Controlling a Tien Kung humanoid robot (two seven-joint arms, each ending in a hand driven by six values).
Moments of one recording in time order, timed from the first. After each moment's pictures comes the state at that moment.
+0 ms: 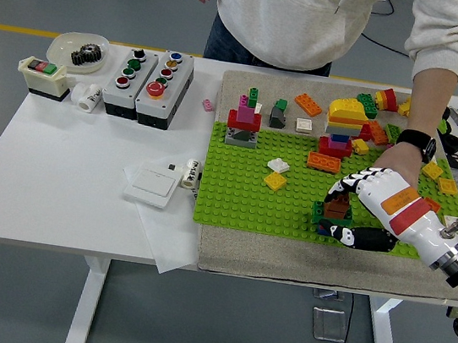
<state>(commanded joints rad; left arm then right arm) -0.14 0.12 -0.24 -0.26 0.23 0.17 0.28 0.39 -0.57 0.81 1.36 -2.00 -0.36 0.37</state>
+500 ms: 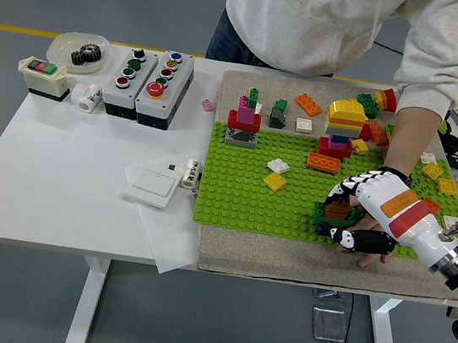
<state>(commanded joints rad) -0.14 0.13 -0.24 -0.26 0.24 0.17 0.28 0.38 -0.56 0.81 1.35 -2.00 -0.36 0.37</state>
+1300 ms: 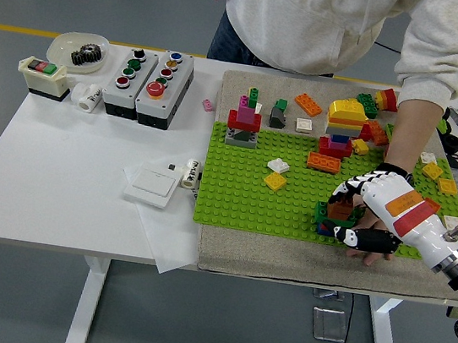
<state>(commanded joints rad) -0.14 0.12 -0.24 -0.26 0.23 0.17 0.28 0.37 -0.56 0.84 1.36 -1.97 -0.37 0.37</state>
